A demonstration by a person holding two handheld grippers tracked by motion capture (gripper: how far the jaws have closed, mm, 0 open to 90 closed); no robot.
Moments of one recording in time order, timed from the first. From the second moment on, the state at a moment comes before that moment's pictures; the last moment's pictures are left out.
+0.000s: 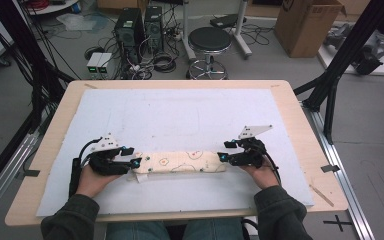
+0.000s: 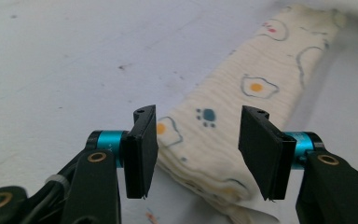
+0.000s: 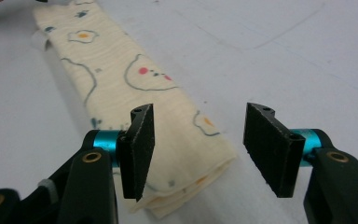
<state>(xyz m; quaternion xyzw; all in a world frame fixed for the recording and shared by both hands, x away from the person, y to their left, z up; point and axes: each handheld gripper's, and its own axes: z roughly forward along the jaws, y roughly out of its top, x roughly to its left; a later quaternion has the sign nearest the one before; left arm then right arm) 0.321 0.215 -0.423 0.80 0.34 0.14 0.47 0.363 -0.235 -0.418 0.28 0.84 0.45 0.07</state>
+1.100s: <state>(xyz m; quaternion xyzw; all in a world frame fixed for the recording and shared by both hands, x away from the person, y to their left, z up) 0.336 0.206 -0.442 0.81 0.39 0.12 0.42 0.378 -0.226 -0.441 0.31 0.86 0.41 0.01</state>
